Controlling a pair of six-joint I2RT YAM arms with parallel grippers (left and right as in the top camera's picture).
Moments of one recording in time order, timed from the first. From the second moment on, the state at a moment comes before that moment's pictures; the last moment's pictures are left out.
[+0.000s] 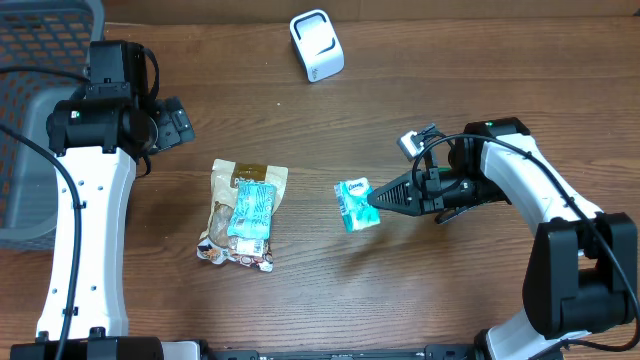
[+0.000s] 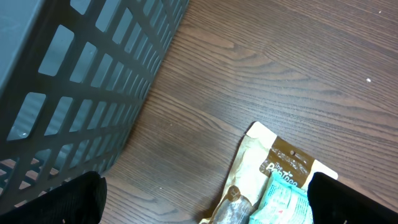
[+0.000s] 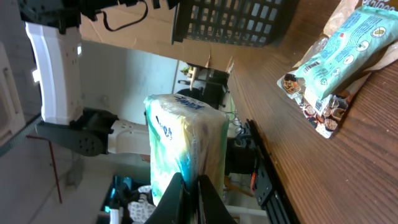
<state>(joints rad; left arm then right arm) 0.04 1.54 1.59 -1.17 -0.23 -0.36 0.12 1.77 1.19 -1.64 -1.53 -0.92</state>
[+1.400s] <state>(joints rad) 0.04 1.54 1.59 -1.17 -0.23 -0.36 0.18 1.77 1.23 -0.91 -0.75 0.04</state>
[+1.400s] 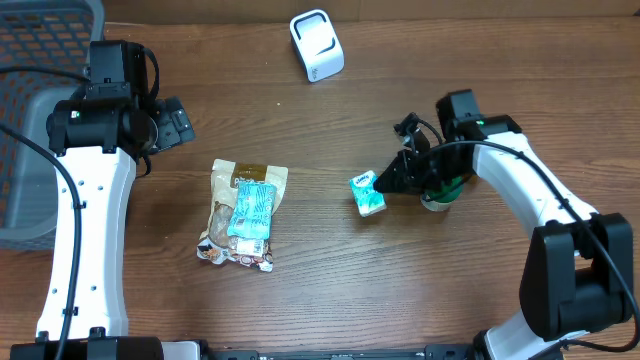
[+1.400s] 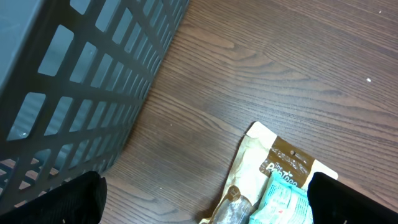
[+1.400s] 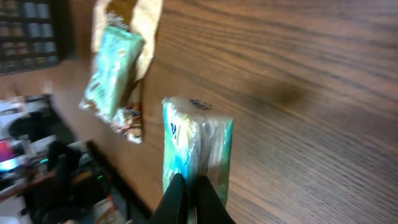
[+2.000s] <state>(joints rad) 0.04 1.54 1.59 -1.17 -0.23 -0.36 0.45 1.77 1.86 -1.20 -0.12 0.22</state>
